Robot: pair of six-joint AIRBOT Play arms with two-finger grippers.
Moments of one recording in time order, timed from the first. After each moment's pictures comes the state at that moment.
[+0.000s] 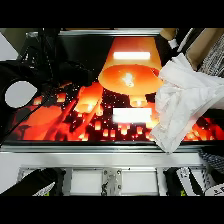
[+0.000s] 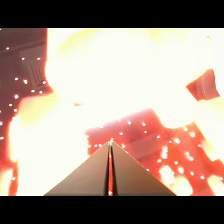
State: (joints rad) left arm -0.58 -1.05 1.49 1.67 -1.07 -1.79; right arm -1.18 -0.90 1.33 0.25 0.07 0.08
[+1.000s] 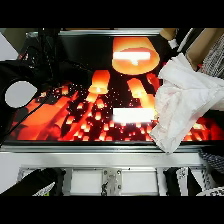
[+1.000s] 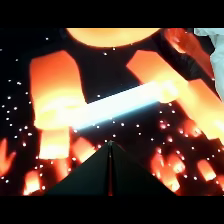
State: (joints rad) left arm -0.58 -1.05 1.49 1.67 -1.07 -1.78; right arm -1.16 -0.81 1.32 0.26 0.69 0.19
